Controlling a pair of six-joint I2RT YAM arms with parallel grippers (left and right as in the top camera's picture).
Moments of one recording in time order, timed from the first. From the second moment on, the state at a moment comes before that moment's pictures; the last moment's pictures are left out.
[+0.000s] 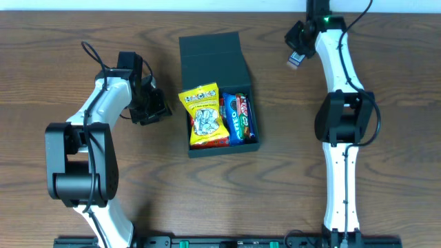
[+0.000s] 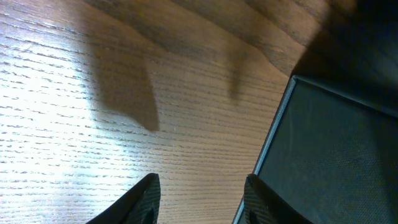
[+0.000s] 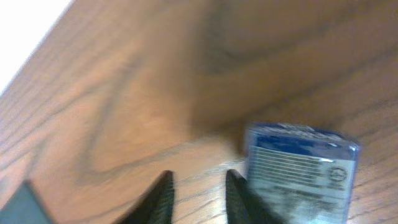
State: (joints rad) left arm -0.03 1.94 1.30 -0.83 0.36 -0.35; right arm 0.03 2.76 2.65 -0.98 -0.11 0.71
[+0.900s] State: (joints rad) left arm -0.03 1.94 1.30 -0.81 0.36 -0.35; right arm 0.03 2.59 2.62 -1.21 0.01 0.56
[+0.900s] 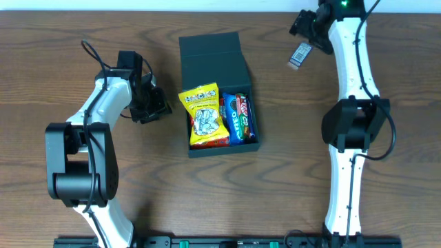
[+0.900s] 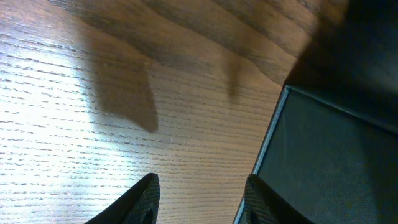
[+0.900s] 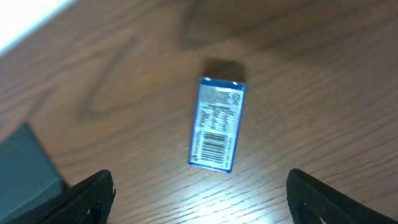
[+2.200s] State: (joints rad) left arm -0.03 1.94 1.30 -0.80 0.36 -0.35; right arm 0.01 2.66 2.44 -1.03 -0.01 0.62
